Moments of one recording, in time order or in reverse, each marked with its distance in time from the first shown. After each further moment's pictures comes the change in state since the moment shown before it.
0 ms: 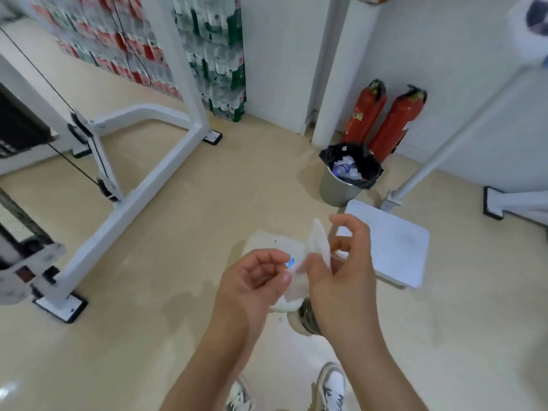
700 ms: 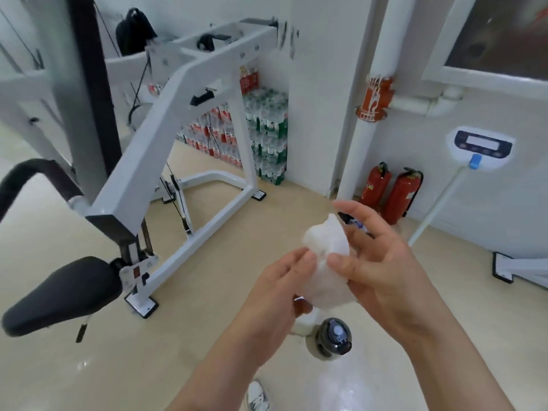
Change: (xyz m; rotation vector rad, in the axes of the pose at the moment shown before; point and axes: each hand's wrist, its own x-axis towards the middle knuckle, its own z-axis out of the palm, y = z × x) left_hand -0.275 0.174 0.065 -0.001 -0.202 0.082; right_hand -0.188 -0.207 -0.161 0.615 -0.691 -0.097
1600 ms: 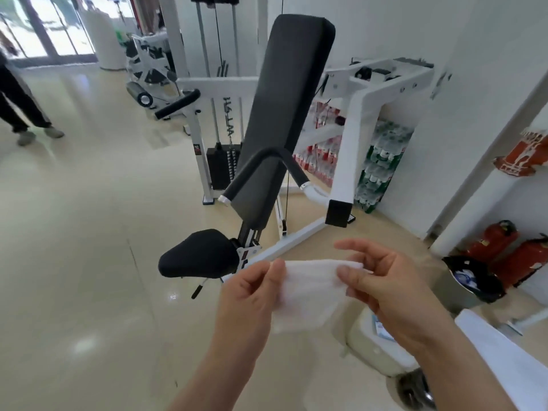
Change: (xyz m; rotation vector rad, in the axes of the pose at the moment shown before) left_hand -0.254 0.063 -0.288 0.148 0.768 0.359; right_hand 0.007 0.136 0.330 -0.371 -0.142 0.140
